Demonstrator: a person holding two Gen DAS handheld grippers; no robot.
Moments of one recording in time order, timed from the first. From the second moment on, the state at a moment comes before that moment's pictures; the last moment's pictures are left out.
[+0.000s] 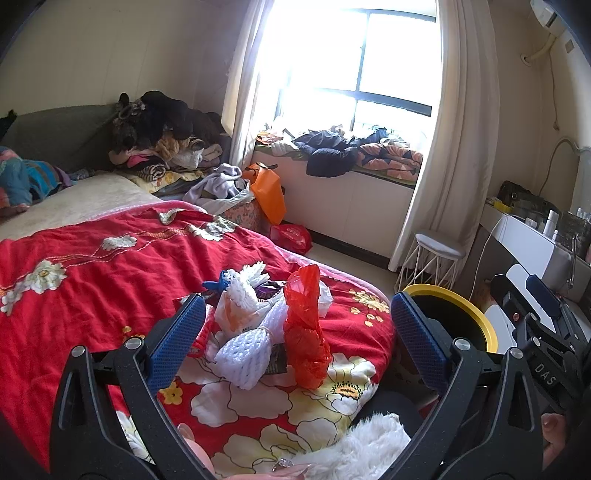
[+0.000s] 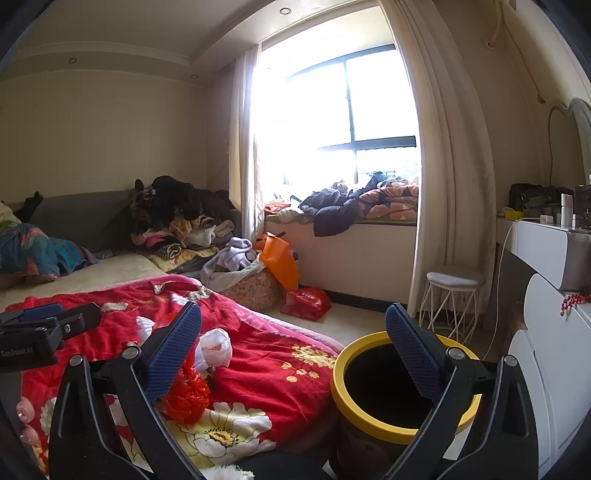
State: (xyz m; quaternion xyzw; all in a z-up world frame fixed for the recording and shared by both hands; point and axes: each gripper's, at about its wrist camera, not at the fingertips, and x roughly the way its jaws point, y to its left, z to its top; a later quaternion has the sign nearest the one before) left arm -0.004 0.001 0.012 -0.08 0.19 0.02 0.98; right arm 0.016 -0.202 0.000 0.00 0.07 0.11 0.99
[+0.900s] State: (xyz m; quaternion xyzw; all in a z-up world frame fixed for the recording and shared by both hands) left arm -0.001 0.014 0.014 -0.09 0.20 0.03 0.98; right arm 0.024 -0.196 -0.005 0.00 0.09 0.14 0.99
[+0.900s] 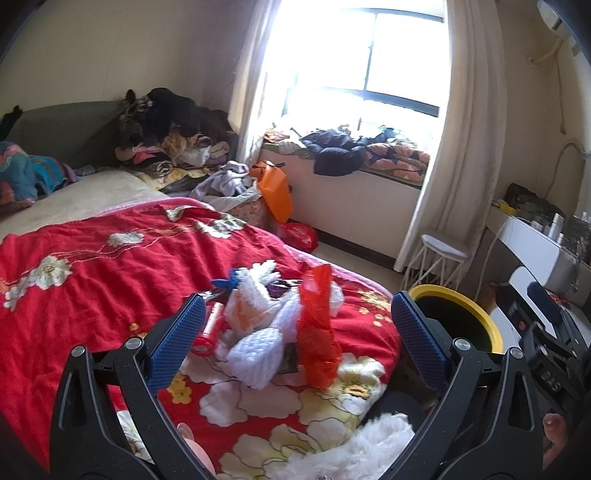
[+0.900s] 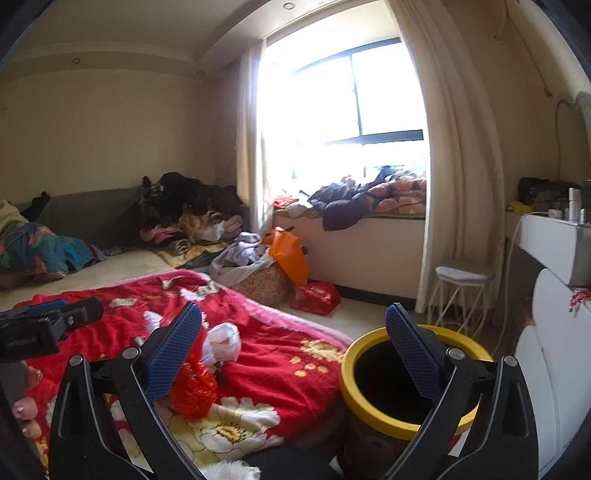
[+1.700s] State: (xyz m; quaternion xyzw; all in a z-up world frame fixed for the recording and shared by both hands) left arm 0.016 0.121 -0.023 -0.16 0.24 0.11 0.95; right arm 0.083 -0.091 -0.042 -0.07 0.23 0.31 0.92
